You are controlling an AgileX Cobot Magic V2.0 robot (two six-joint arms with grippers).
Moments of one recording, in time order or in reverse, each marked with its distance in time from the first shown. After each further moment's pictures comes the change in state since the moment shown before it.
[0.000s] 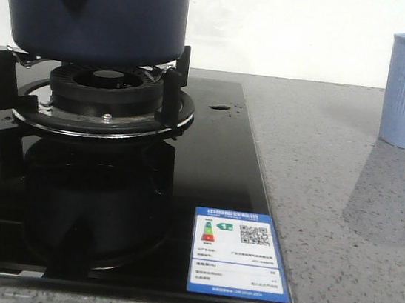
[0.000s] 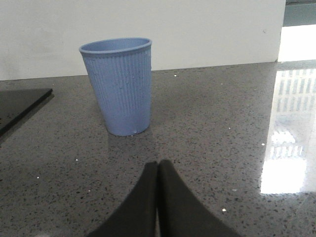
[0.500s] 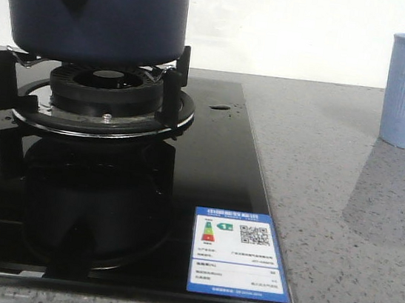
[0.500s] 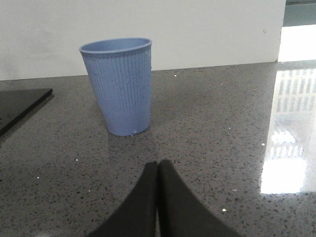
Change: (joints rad) left arm 0.000 0.000 0.000 -0.058 0.000 0.000; right arm 0.000 0.000 0.000 0.000 0.000 0.000
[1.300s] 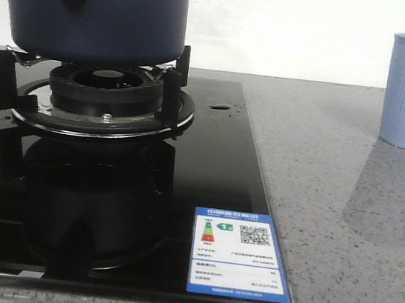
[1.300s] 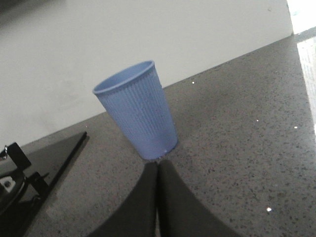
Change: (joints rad) left arm 0.000 0.000 0.000 -0.531 -0.086 0.000; right arm 0.000 0.000 0.000 0.343 -0.070 0.011
